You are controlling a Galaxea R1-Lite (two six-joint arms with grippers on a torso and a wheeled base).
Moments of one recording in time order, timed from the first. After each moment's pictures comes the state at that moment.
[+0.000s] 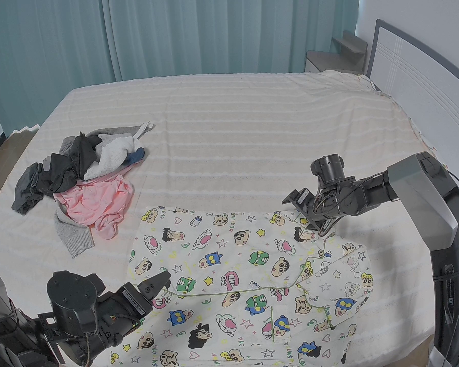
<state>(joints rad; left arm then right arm) -0.71 1.73 -0.02 -1.28 0.32 -1.08 0.33 2.45 -1.64 -0.05 0.03 0.98</state>
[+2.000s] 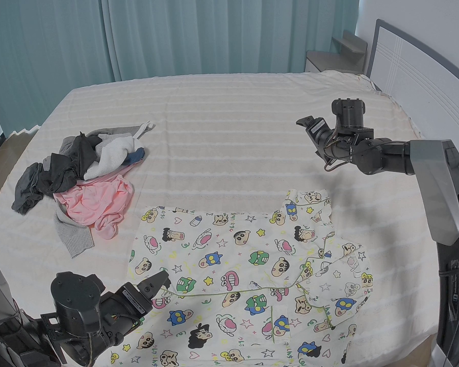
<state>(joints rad) -0.71 1.75 -0.02 -1.29 0.36 -1.09 0.28 2.42 -1.98 -0.18 -0.05 0.99</state>
